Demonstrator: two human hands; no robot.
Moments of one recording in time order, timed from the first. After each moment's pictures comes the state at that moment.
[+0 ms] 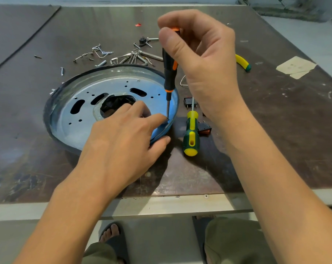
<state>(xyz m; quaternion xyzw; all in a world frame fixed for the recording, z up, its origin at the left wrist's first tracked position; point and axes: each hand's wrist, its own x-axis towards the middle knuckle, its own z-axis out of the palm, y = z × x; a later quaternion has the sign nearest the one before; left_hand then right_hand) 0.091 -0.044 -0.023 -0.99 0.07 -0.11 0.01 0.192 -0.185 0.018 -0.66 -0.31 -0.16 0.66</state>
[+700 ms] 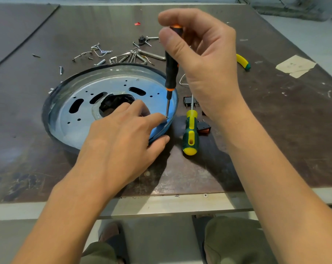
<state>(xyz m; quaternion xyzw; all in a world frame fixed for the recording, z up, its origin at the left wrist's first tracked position) 0.090 -0.045 -0.023 -0.99 0.07 -0.11 0.01 0.193 -0.187 0.016 -0.68 -0.29 -0.17 0.66</state>
